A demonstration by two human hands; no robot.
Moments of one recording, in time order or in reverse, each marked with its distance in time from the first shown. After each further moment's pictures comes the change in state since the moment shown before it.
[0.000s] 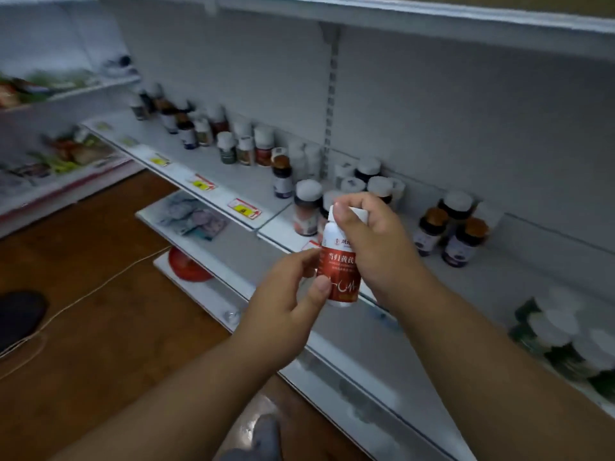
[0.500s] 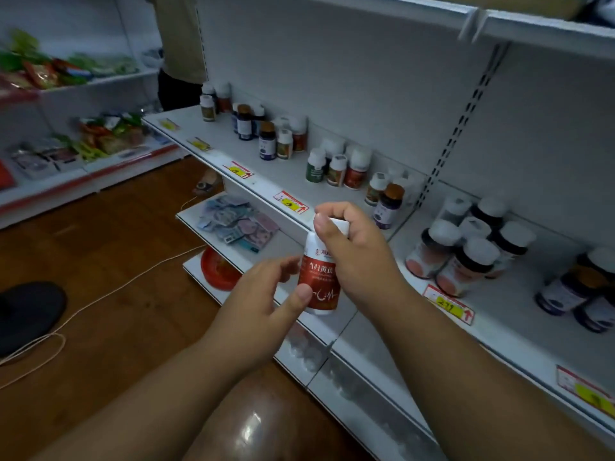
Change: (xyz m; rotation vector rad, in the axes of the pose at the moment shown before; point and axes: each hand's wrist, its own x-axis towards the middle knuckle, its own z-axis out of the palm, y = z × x) left_hand 0.025 -0.149 -0.229 0.059 -0.011 -0.139; right_hand 0.084 -0.003 0.253 -0.065 -0.091 0.021
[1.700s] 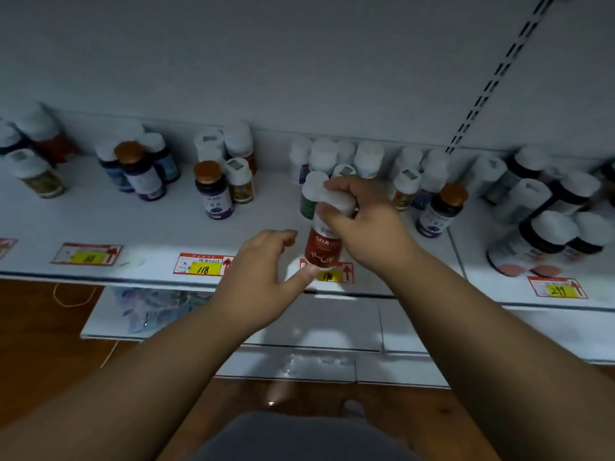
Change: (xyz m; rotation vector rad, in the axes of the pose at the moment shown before) left_hand 0.365 -0.151 -0.106 0.223 -0.500 0.425; right_hand 0.290 0.058 0.083 -0.430 0.645 0.230
